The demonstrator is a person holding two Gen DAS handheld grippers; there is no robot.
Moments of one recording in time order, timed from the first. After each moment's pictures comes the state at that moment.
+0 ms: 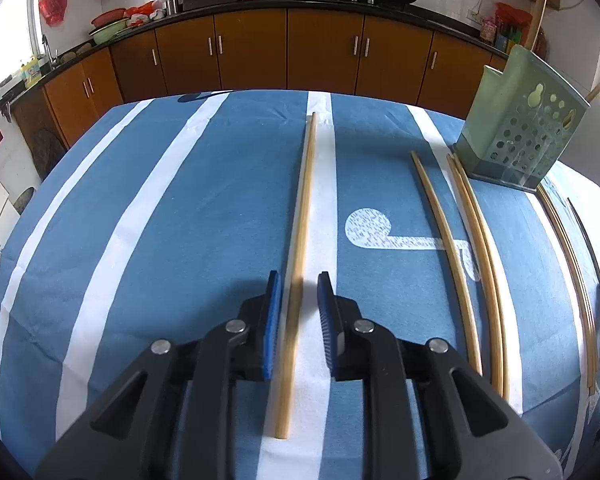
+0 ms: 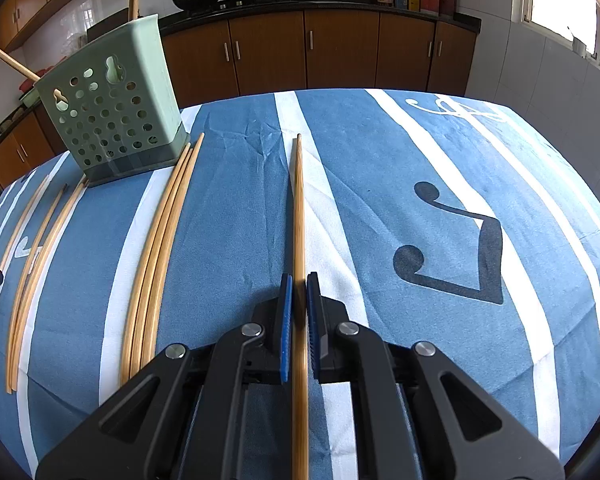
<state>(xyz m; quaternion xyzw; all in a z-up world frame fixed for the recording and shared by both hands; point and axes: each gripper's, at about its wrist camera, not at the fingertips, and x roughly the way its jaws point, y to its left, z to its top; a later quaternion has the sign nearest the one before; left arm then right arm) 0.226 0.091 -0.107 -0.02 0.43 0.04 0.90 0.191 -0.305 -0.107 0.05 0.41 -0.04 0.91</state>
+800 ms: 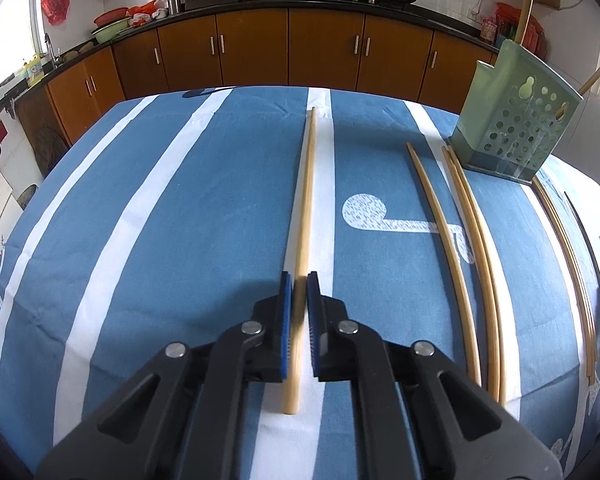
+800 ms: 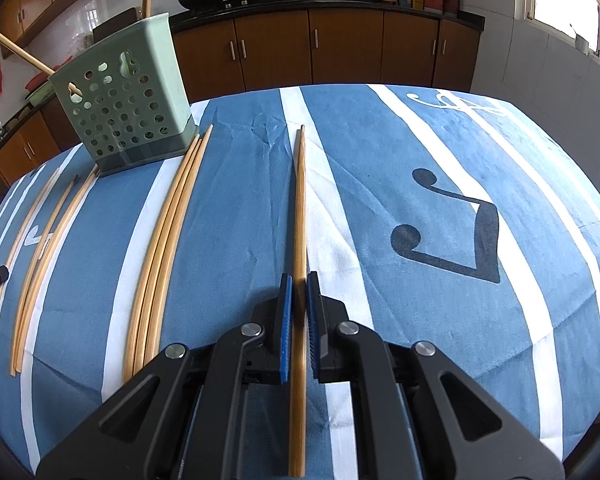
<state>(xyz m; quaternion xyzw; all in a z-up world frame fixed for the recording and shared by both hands) 0.209 0.089 -0.106 -0.03 0.43 0.04 0.90 0.174 -0.306 -0.108 0.06 0.41 -0.03 0.91</state>
